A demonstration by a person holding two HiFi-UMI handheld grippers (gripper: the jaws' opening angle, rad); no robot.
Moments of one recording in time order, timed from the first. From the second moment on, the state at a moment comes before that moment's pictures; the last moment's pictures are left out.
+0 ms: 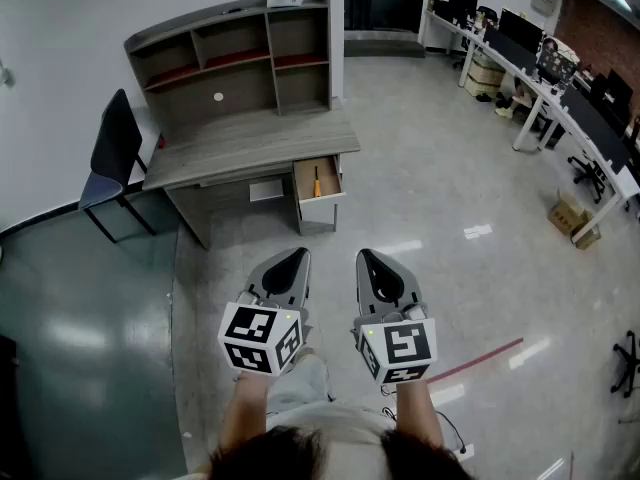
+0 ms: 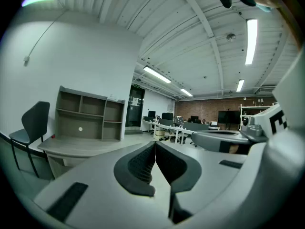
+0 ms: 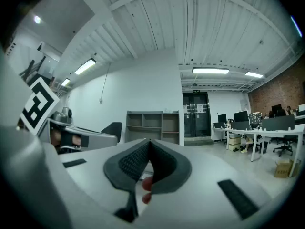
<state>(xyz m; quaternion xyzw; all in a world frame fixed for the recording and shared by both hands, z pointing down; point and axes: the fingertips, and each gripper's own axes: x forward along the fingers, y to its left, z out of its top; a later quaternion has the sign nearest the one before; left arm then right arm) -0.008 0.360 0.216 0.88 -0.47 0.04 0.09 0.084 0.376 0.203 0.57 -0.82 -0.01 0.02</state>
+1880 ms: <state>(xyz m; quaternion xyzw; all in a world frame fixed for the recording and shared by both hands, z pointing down) -0.051 -0.011 0.274 0.88 -0.44 0.06 0.14 0.052 0.000 0.266 0.58 -0.81 0.08 0.07</state>
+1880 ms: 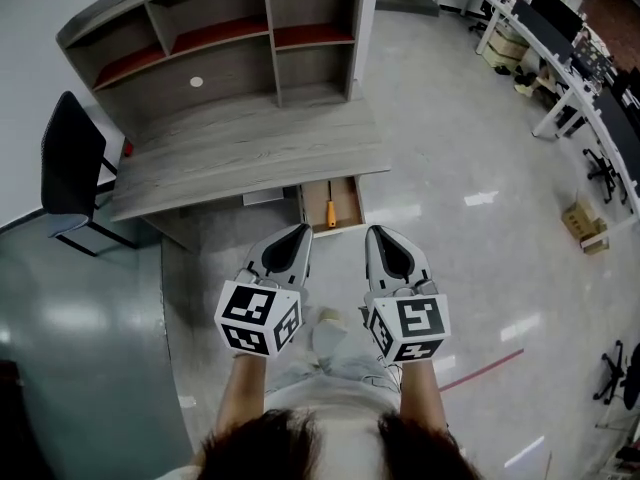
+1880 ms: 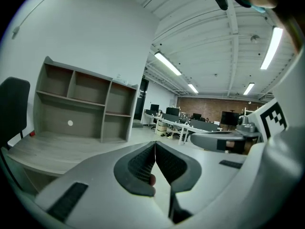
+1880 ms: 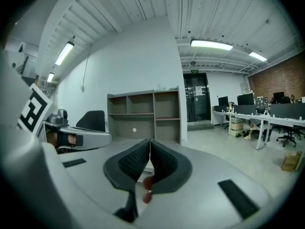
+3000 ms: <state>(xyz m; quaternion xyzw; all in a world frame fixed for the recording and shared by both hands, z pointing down) -0.035 -0.174 0.385 0.87 -0.45 0.11 0.18 0.045 -0.169 0.383 0.54 -0.82 0.14 0.14</state>
